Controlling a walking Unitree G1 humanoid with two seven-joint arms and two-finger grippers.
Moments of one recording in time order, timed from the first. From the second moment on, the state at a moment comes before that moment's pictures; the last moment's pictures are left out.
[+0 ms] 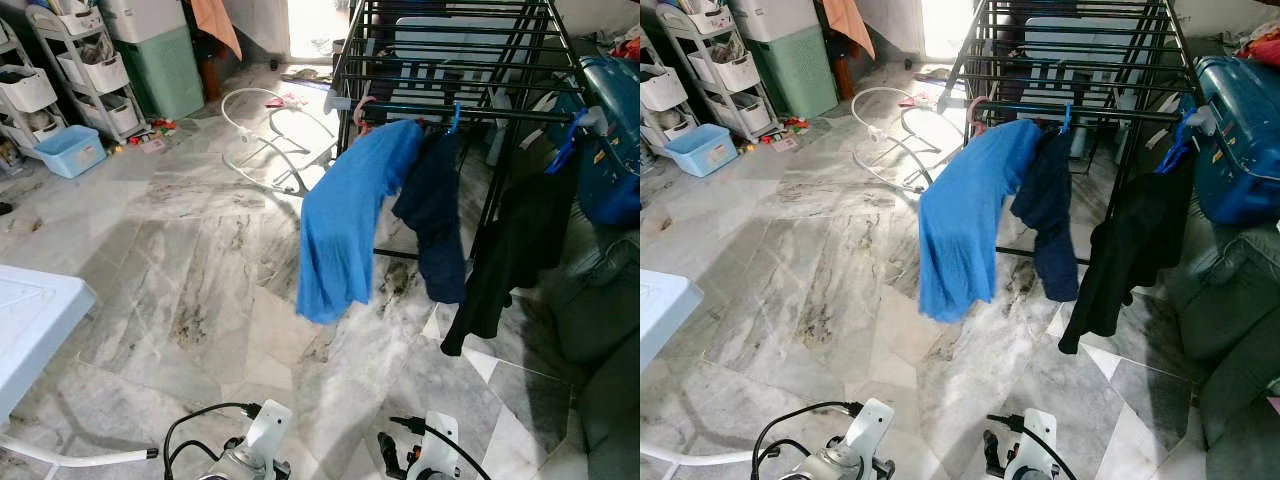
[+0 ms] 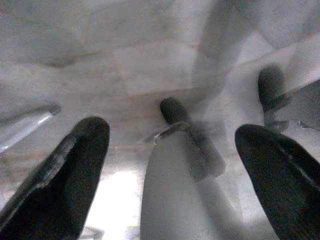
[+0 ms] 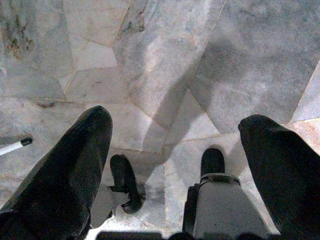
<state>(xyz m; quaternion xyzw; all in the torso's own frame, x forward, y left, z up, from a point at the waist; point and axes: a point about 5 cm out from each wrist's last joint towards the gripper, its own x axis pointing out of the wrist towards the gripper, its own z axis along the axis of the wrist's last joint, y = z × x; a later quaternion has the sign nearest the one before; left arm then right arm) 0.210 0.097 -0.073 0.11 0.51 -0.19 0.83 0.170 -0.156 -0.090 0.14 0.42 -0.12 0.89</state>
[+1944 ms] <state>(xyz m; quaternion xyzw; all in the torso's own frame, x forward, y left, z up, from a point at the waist) 0.282 0.180 0.062 0.11 -0.01 -0.21 0.97 0.158 -0.188 0.081 -0.09 0.03 -0.07 0.99</state>
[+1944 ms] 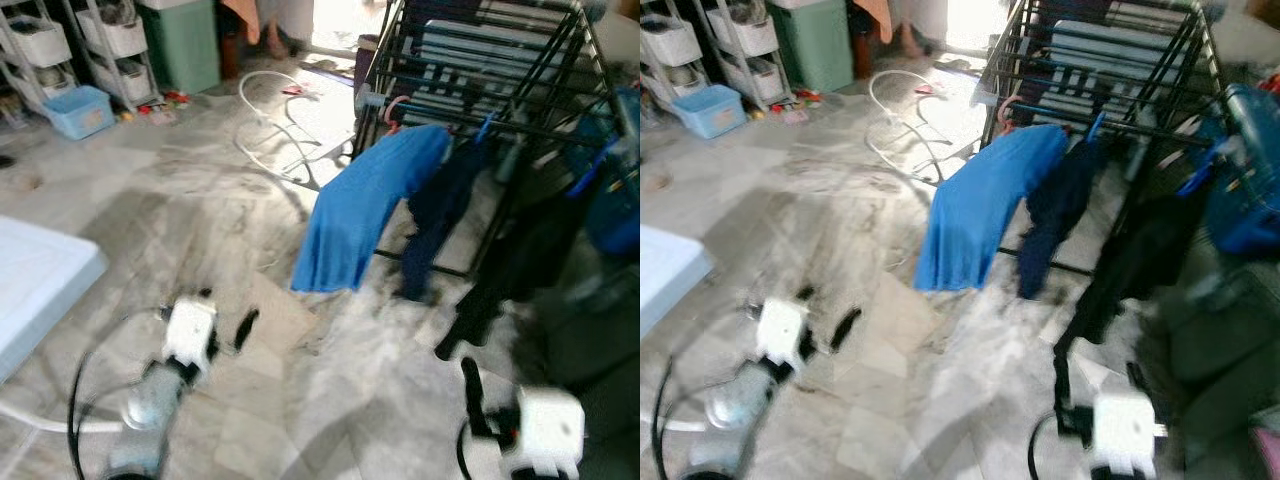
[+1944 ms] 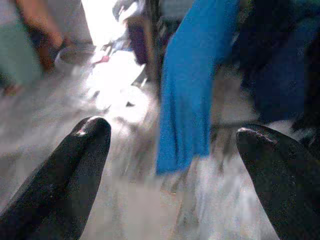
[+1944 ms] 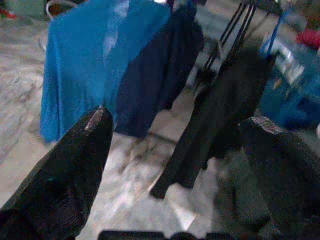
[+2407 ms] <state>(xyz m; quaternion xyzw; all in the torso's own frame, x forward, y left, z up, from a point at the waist) 0.307 0.159 0.096 0.10 -0.07 -0.20 0.97 0.179 -0.173 0.093 -0.09 -0.01 -0.06 0.99</state>
